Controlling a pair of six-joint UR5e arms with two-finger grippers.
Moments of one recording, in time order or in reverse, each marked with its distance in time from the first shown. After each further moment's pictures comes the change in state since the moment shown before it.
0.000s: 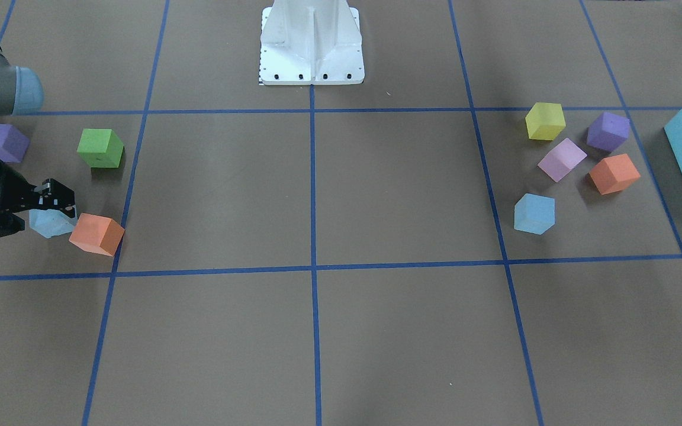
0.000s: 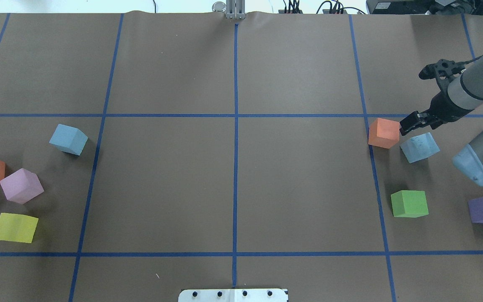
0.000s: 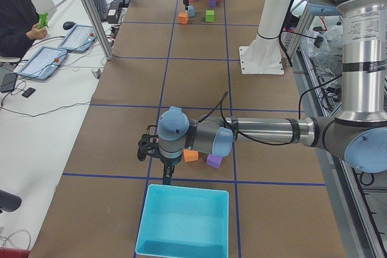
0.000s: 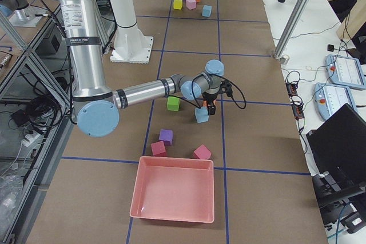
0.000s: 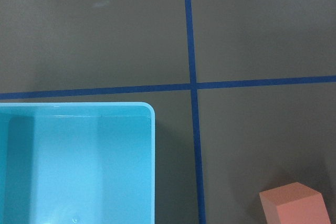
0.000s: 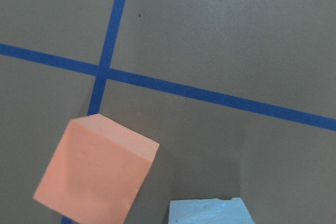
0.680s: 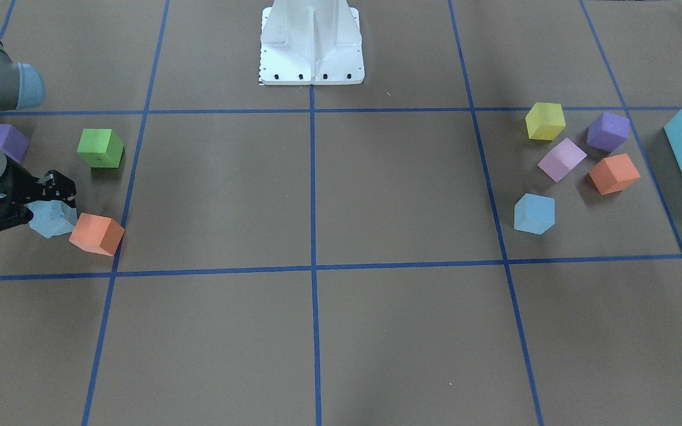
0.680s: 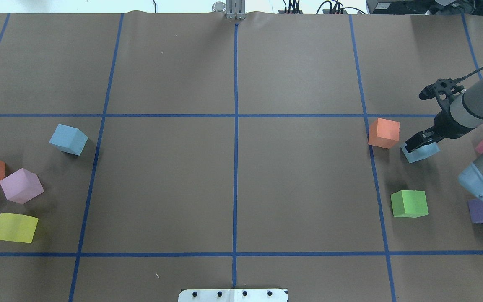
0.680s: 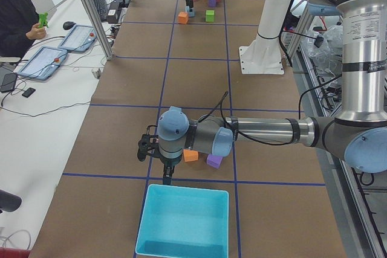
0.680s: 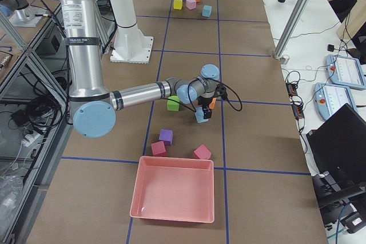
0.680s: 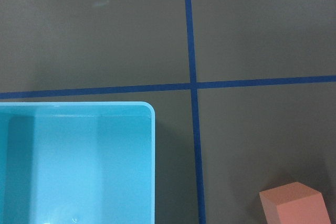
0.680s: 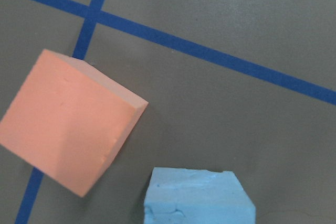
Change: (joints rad) left arm 0.000 -0.001 0.000 0.001 0.000 0.000; right arm -0.043 -0.025 -0.004 0.011 -0.029 -0.047
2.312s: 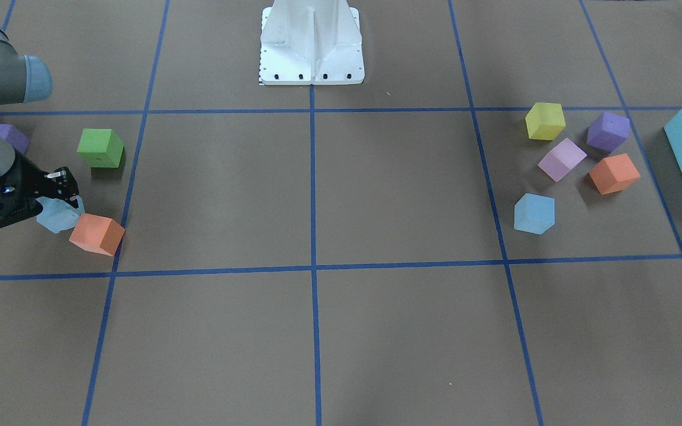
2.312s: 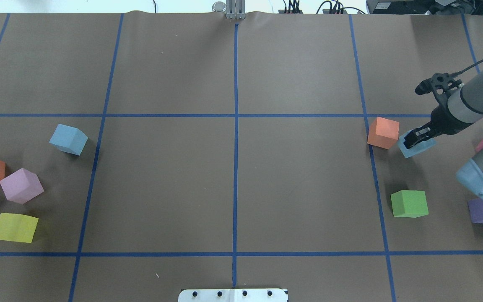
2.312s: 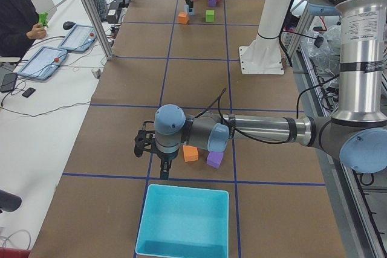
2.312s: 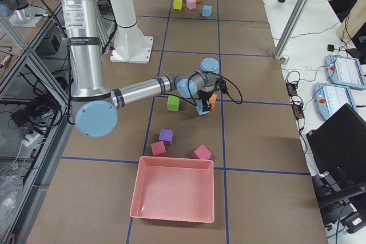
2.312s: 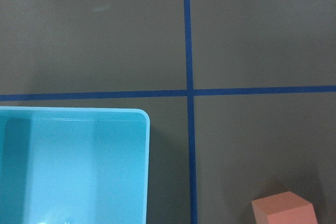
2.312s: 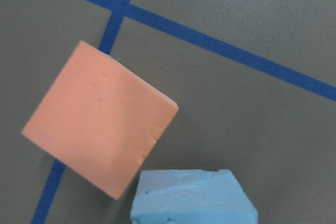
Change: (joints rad) left arm 0.030 -0.037 -0.012 0.002 -0.001 -0.108; right arm 0.020 0.023 0.086 -0.089 0.033 -0.003
